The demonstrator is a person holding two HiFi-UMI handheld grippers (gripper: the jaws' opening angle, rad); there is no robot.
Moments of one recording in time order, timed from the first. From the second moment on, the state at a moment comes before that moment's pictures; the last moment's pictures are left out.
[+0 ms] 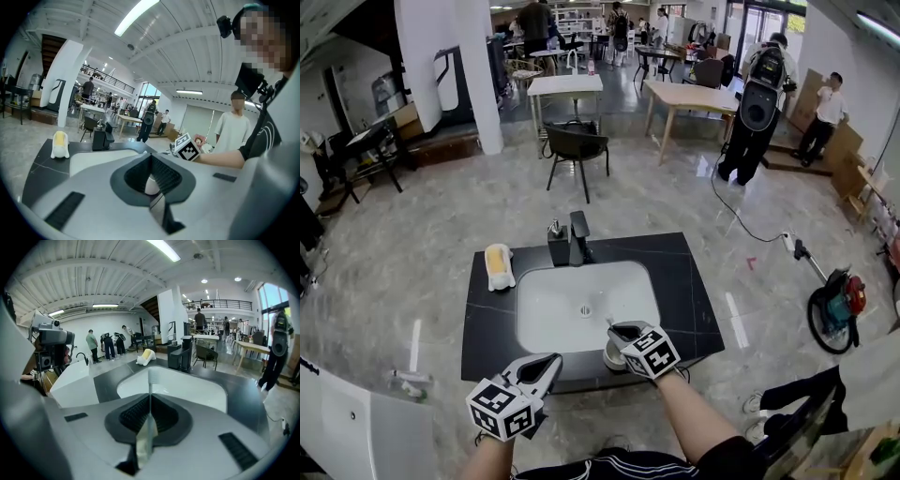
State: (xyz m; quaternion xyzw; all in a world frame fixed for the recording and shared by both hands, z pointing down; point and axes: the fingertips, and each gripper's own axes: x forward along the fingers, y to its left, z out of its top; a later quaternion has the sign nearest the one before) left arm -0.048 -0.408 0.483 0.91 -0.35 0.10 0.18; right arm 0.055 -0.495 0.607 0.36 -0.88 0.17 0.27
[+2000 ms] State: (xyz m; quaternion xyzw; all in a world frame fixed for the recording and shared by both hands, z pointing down) left arm 0.052 -0.208 0.418 0.96 -0.24 0.04 0.10; right arm 0.139 -0.201 0.409 0.43 -0.90 0.07 -0.02
